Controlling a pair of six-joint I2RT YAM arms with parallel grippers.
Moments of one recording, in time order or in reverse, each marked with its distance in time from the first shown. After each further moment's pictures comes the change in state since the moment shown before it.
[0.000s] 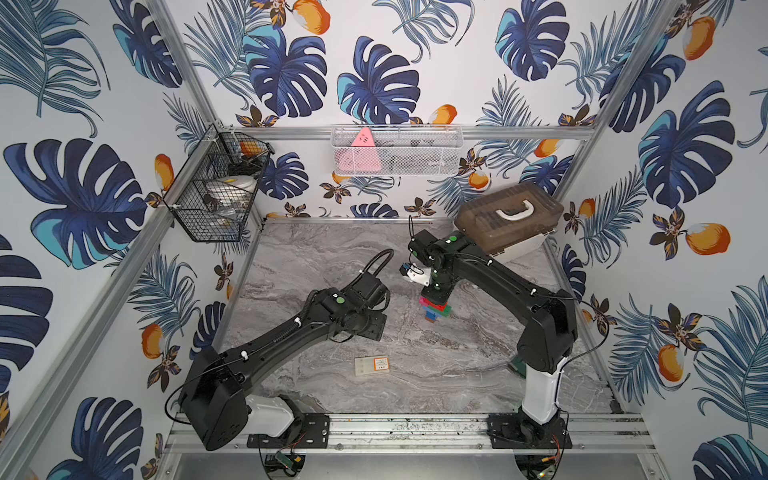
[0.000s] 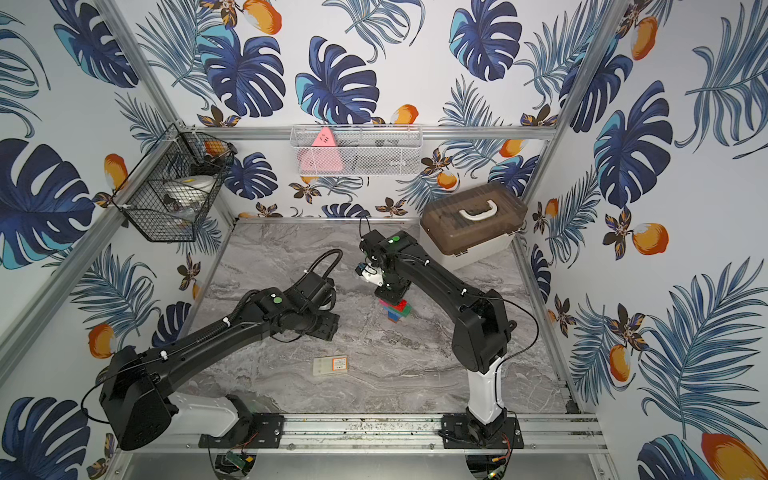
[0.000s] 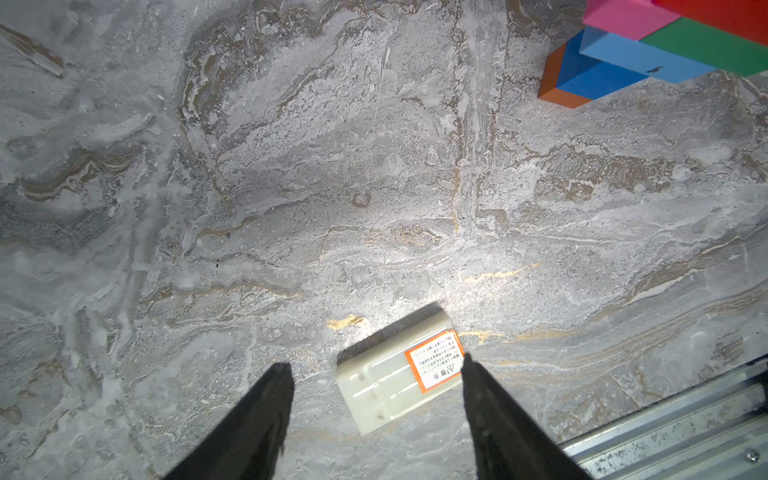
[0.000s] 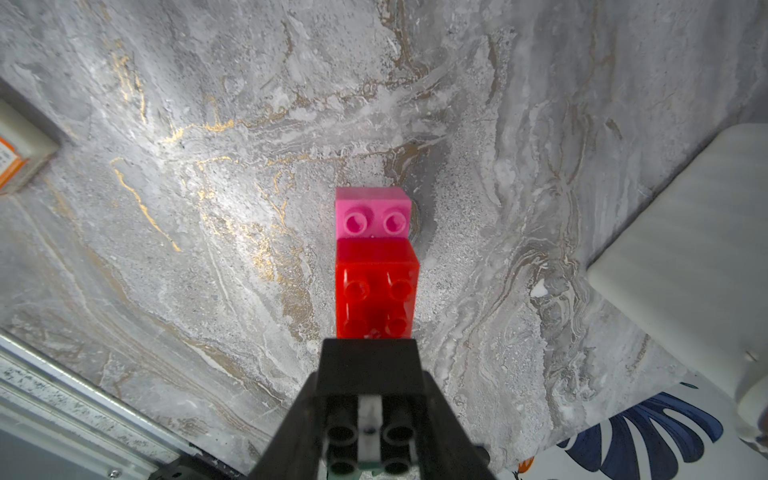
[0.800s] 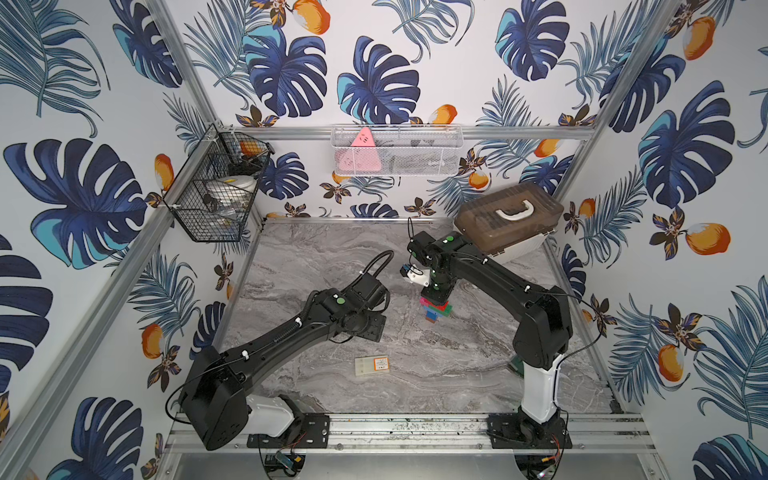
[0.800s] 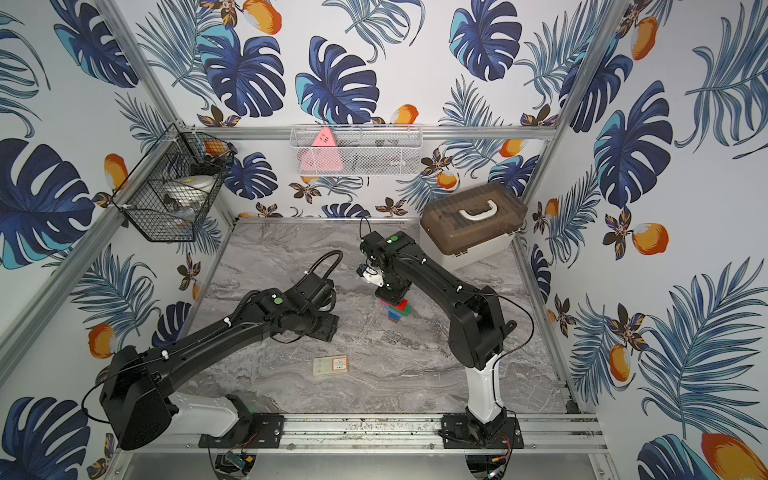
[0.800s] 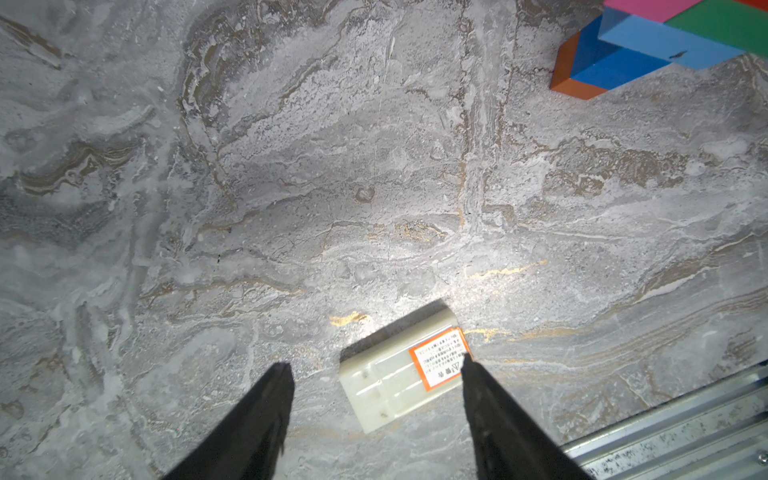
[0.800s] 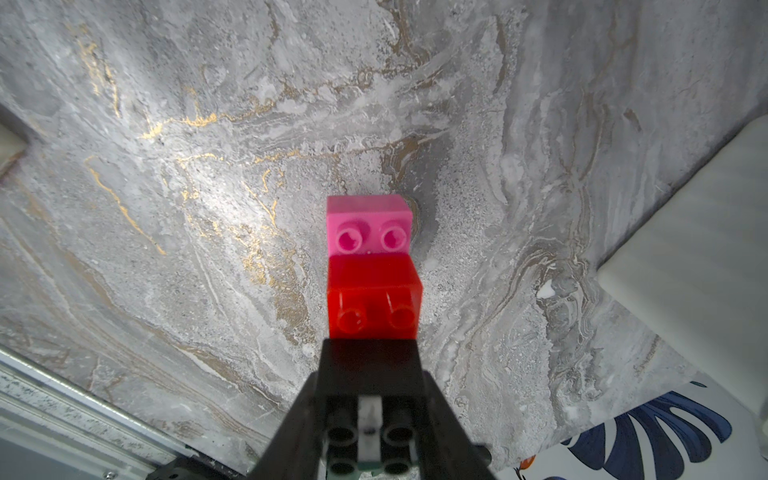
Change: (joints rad) left arm 0.000 0.001 -0.010 -0.002 -0.004 0.000; right arm -0.011 0.037 0.001 0.001 0.005 0.000
